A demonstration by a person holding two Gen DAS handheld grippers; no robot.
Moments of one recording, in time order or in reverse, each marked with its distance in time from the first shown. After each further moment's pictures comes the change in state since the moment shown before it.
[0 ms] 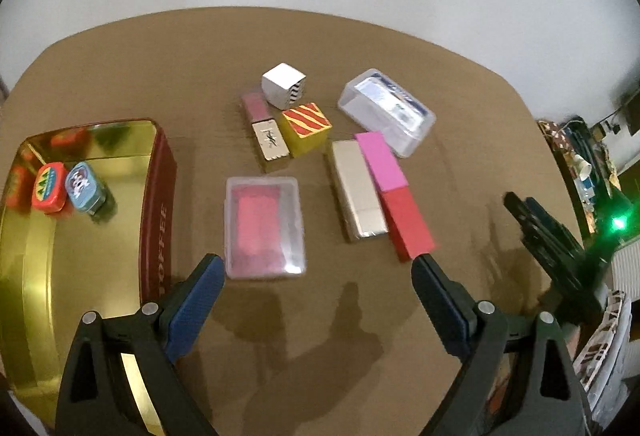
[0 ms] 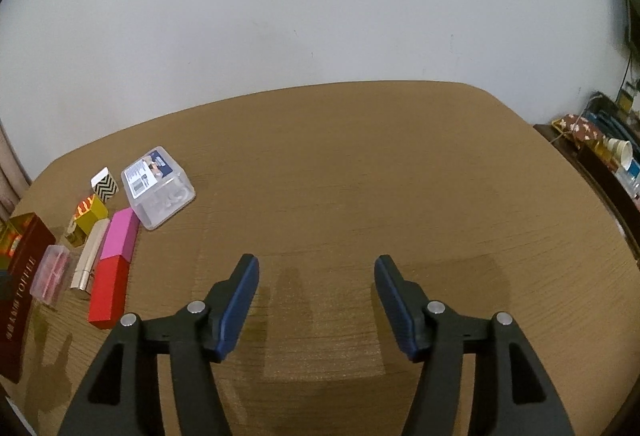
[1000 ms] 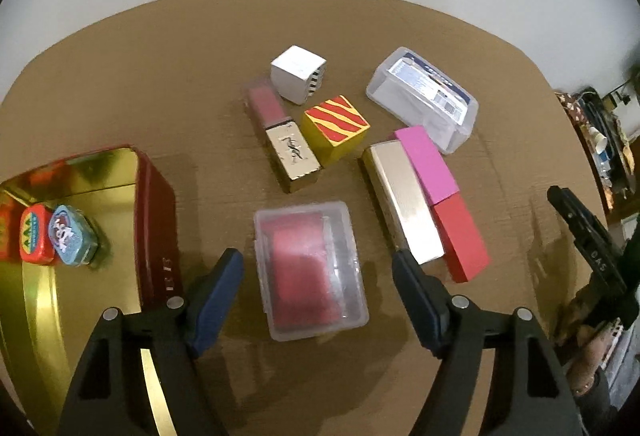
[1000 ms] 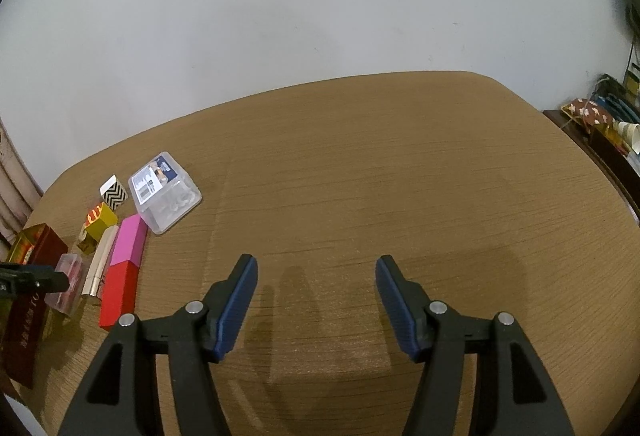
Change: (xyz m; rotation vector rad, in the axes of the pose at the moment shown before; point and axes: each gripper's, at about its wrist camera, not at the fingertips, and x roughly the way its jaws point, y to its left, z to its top) left arm 0.033 0.019 0.013 0.086 0.089 0.010; right arm 0.002 -0.003 -0.004 0.043 -0.025 0.055
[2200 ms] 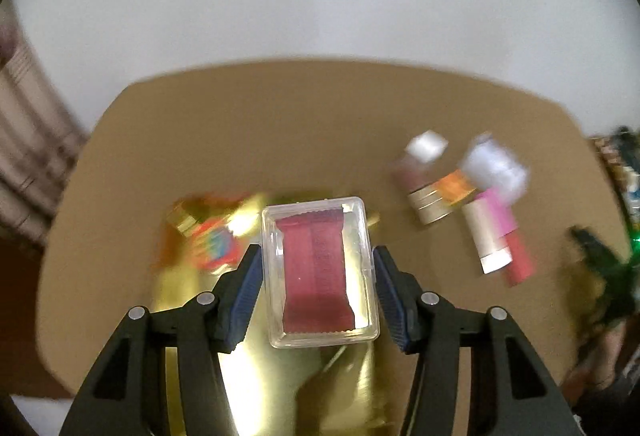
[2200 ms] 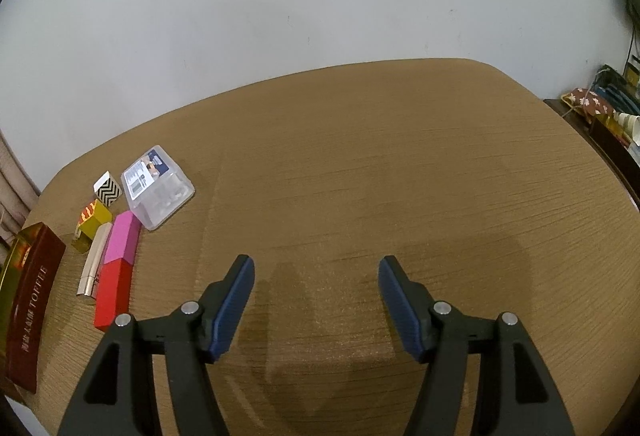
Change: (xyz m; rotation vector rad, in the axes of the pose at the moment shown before) left arm -0.111 0.104 -0.010 -0.074 -0.142 0.225; right arm 0.010 0.003 0.000 0.001 0.019 -0.010
